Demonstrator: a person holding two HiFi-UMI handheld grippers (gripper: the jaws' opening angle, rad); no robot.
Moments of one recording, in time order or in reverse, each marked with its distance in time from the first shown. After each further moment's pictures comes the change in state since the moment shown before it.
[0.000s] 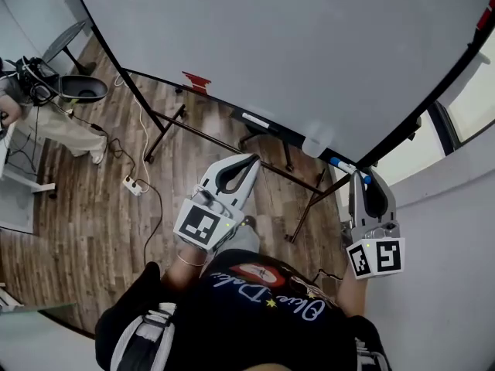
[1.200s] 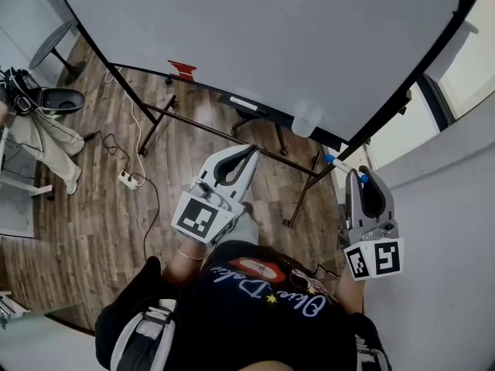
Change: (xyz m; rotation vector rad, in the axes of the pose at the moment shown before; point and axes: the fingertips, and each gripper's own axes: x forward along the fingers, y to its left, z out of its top) left arm 0.003 -0.036 -0.004 -0.019 -0.012 -0.054; right arm -0.048 0.003 -0.004 0.031 0.017 -0.013
